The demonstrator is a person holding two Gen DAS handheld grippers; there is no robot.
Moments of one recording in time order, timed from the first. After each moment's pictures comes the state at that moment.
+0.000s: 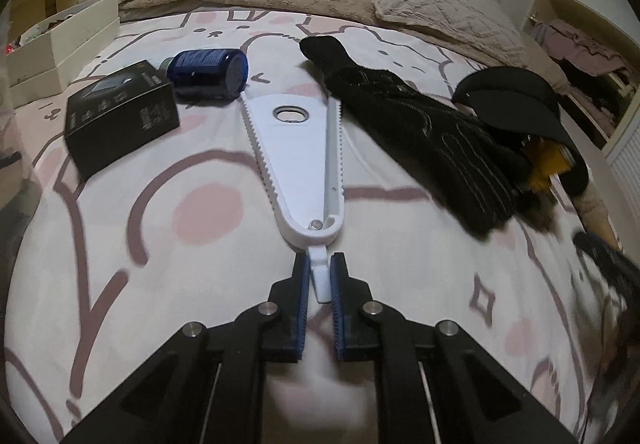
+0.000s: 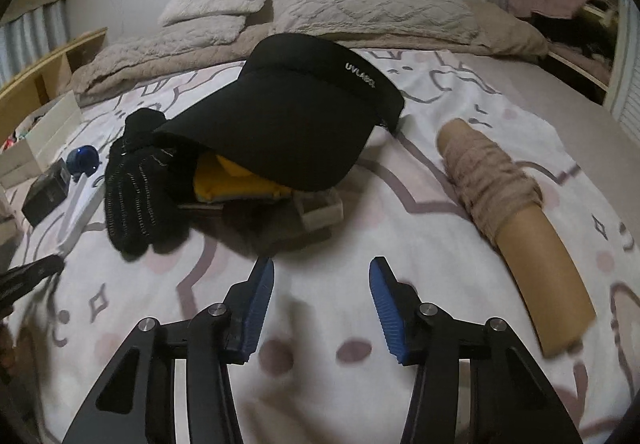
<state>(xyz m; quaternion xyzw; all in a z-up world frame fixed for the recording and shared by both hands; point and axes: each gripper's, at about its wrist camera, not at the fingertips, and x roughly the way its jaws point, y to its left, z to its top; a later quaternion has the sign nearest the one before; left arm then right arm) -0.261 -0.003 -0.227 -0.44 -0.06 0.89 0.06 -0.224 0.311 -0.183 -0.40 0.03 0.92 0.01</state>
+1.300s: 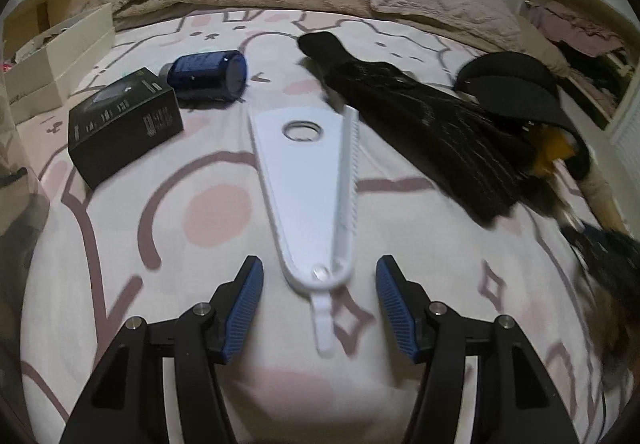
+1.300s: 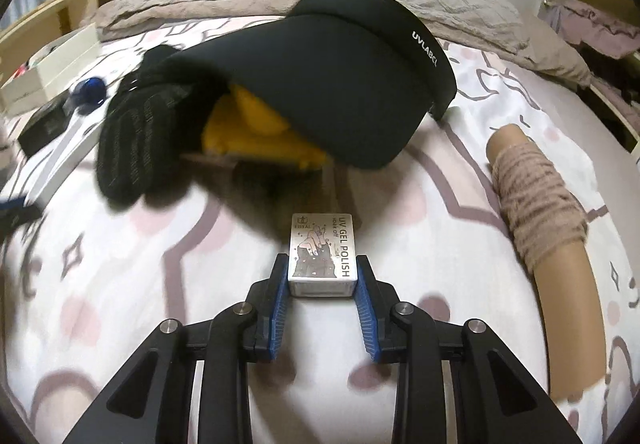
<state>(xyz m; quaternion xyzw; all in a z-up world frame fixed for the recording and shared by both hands) -0.272 -0.005 -0.226 -0.45 -0.03 0.89 0.06 -0.219 0.283 -0.195 -0.44 -0.05 0.89 -0.03</state>
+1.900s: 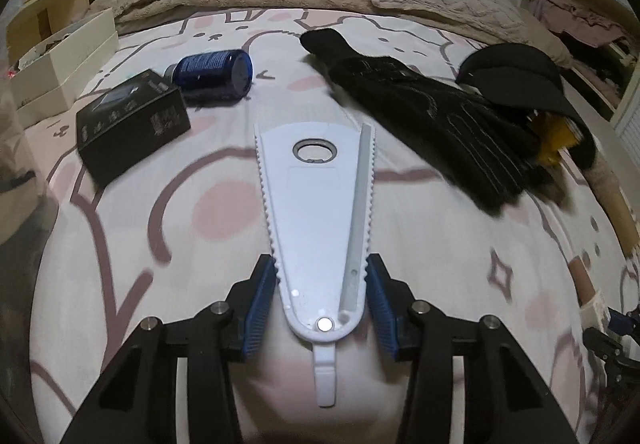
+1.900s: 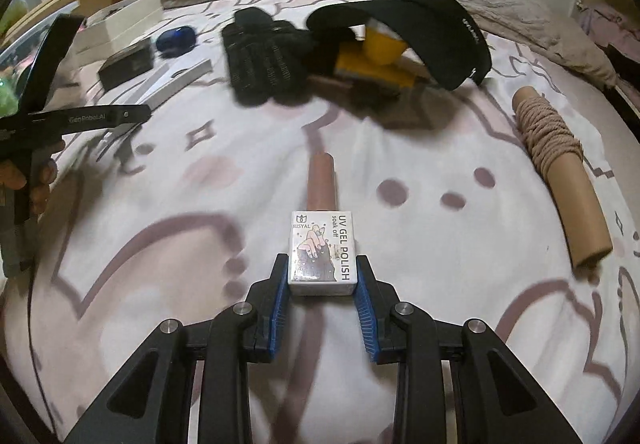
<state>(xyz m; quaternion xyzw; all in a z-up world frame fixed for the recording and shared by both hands) -0.256 -0.007 -0.226 -0.46 -0.01 0.89 0.06 -0.124 0.250 -0.186 -0.47 -0.06 0.87 -0.10</state>
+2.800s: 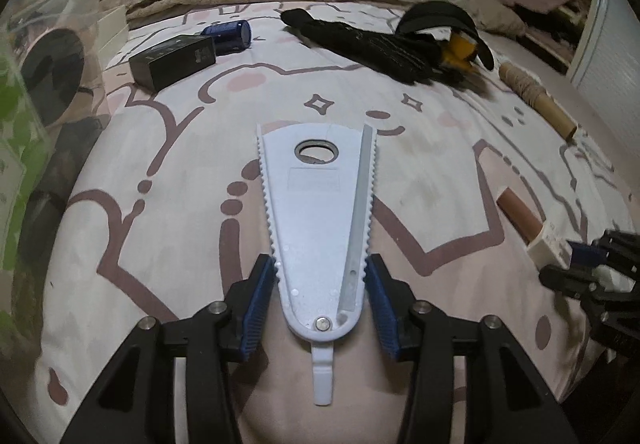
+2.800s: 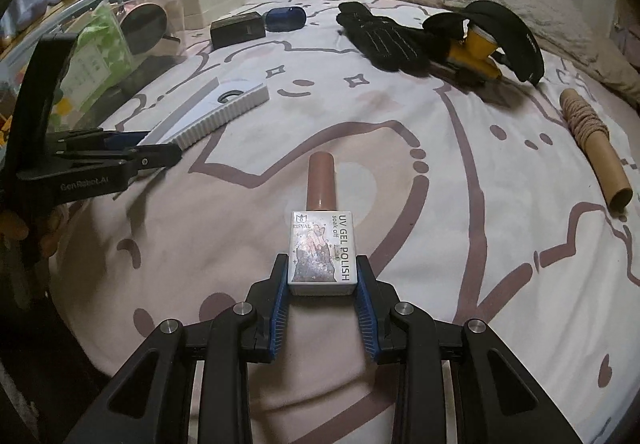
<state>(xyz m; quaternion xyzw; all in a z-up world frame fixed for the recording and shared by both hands) -0.090 -0.026 -0.224 -0.45 0.00 0.89 0.10 -0.020 0.192 -0.181 -0.46 -0.07 0.87 -0.18</state>
